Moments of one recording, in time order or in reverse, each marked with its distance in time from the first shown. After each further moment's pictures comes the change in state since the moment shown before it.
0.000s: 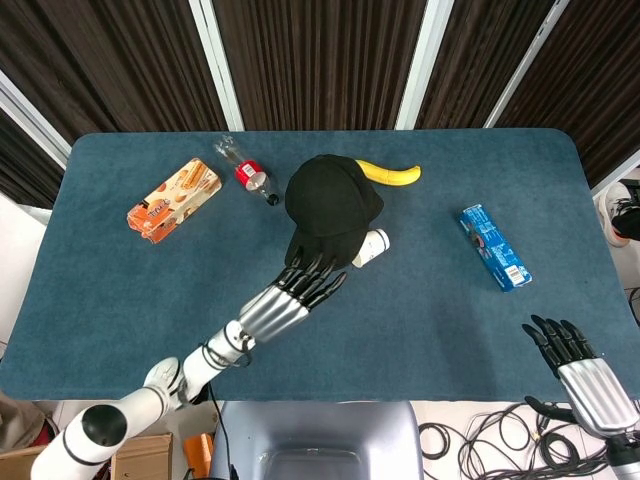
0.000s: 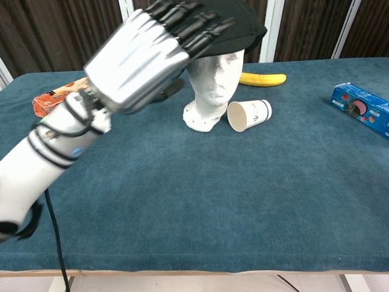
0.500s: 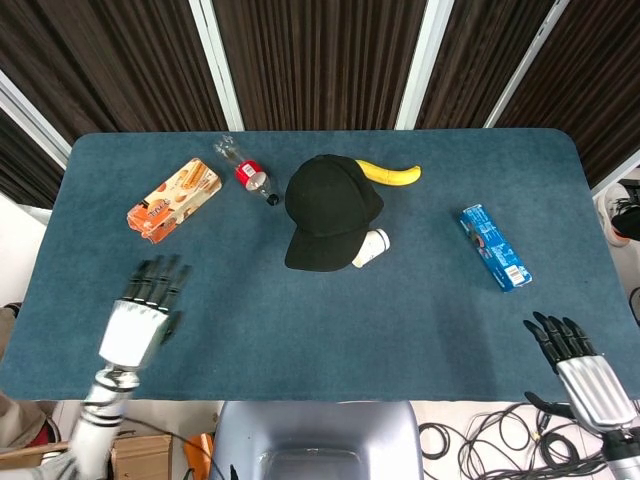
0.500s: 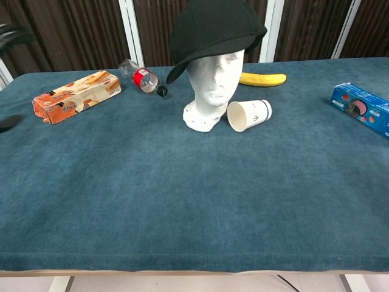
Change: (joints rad) left arm 0.432 0.555 0.127 -0.830 -0.255 0.028 -0.159; right arm 0.003 -0.019 0.019 -0.023 0.051 -0.031 -0.063
